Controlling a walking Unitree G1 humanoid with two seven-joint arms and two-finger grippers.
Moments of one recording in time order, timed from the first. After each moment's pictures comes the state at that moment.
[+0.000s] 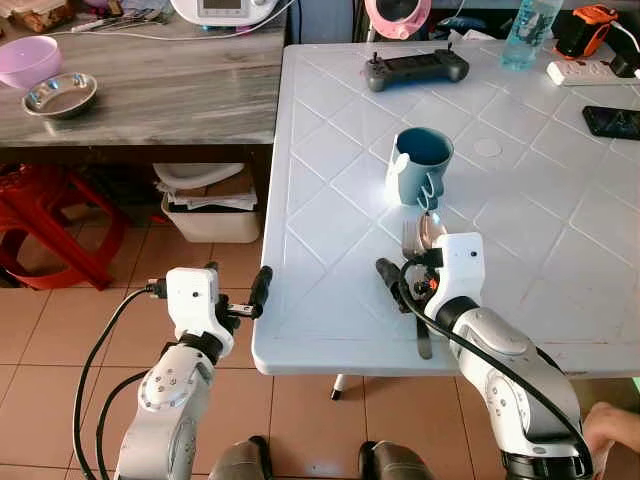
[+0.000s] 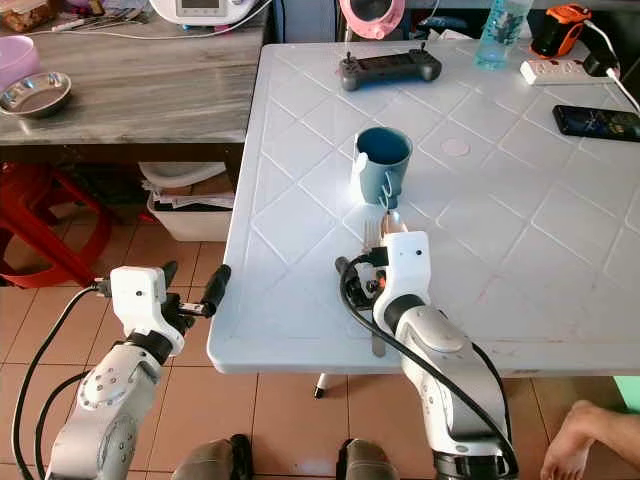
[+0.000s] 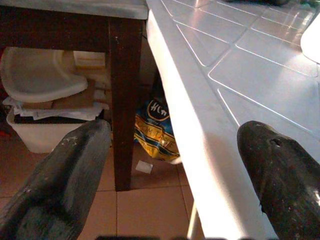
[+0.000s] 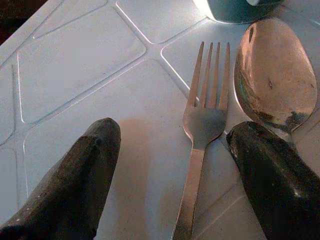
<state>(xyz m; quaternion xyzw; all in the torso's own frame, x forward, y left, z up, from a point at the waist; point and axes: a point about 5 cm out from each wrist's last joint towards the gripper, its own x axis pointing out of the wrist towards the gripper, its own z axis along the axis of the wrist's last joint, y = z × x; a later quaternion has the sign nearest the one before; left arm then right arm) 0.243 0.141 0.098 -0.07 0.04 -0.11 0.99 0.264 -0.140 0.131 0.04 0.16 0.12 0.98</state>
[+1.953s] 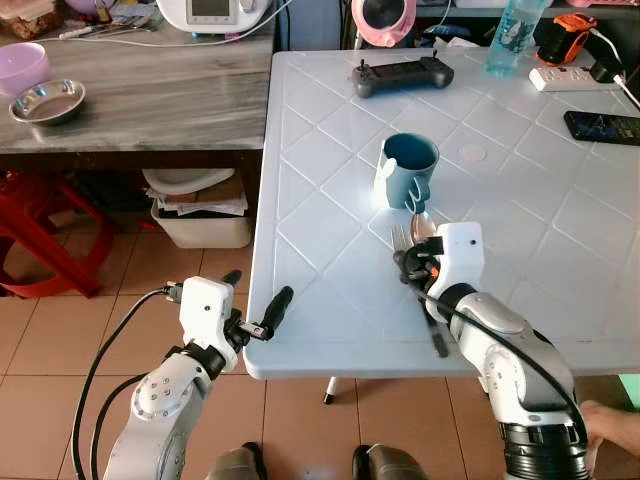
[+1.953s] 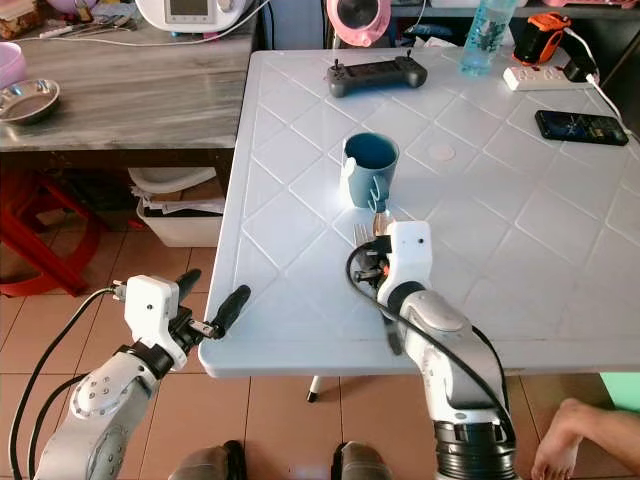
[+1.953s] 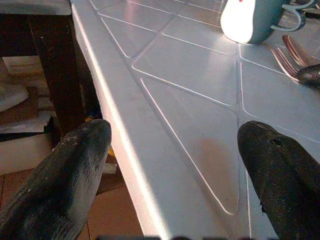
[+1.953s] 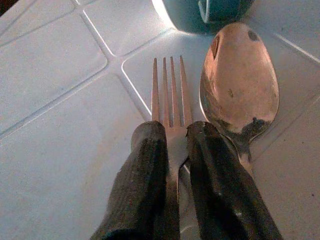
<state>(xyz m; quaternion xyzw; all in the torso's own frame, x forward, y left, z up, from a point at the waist) 0.231 0.137 0.095 -0.04 0.04 -0.22 0.97 0.284 -0.148 0.119 0.03 0.18 0.12 0.98</state>
